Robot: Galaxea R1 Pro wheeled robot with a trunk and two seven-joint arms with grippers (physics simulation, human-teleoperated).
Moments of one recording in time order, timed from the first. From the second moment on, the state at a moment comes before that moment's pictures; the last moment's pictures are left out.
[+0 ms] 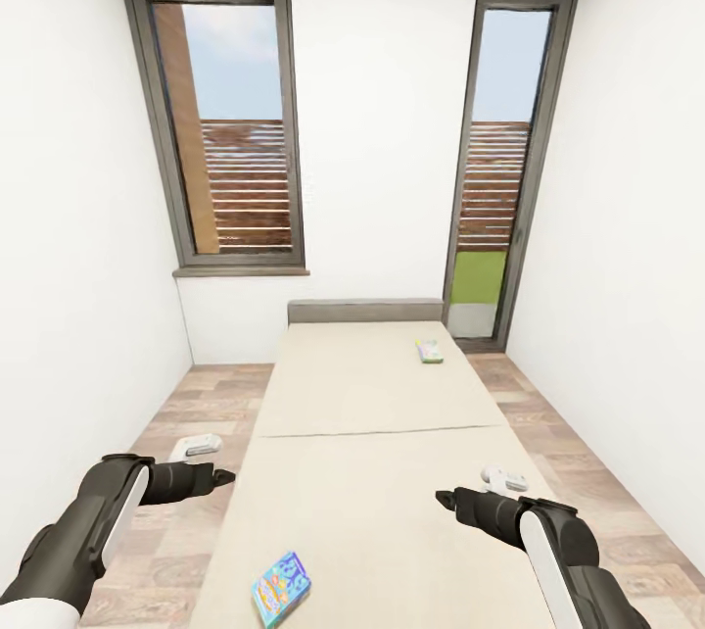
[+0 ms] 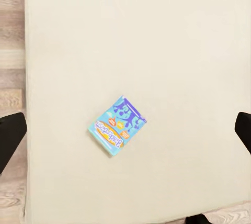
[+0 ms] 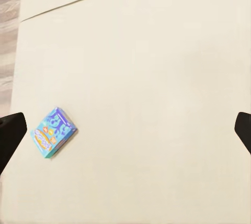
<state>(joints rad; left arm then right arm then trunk) -0.45 0.19 0.11 -1.10 0.04 0.95 -0.43 -0.21 0.01 -0.07 -1.45 -0.30 0.95 0.01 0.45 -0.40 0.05</state>
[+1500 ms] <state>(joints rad) -0.45 0.18 0.11 -1.09 0.04 0.95 -0.42 -0.21 0.01 -0.07 -1.45 -0.30 0.95 0.01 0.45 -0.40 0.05</state>
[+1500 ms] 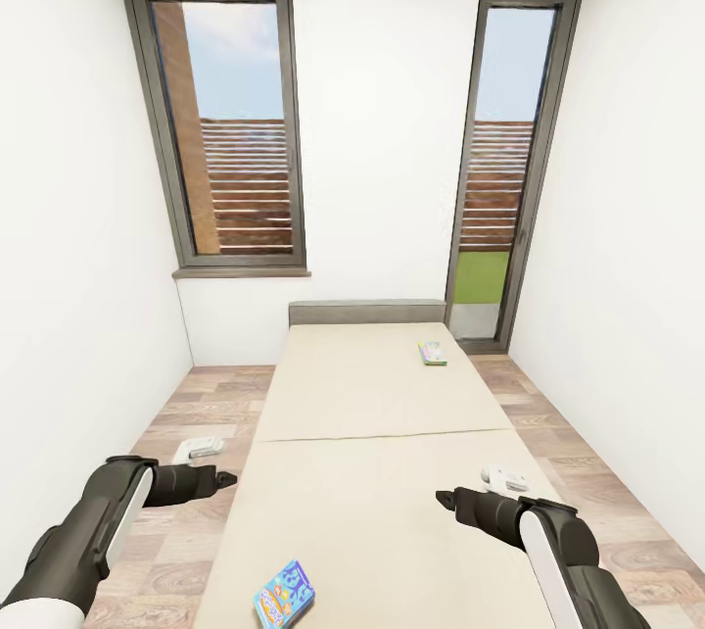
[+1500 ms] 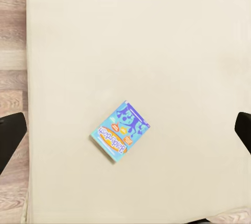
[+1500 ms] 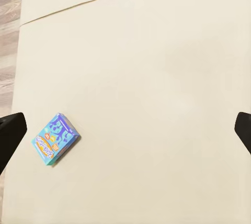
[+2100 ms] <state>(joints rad) -0.47 0.01 0.11 -0.88 0.04 0.79 -0.18 -0.21 0.01 -0.07 -1.46 -0.30 0.96 0.01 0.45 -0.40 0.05</state>
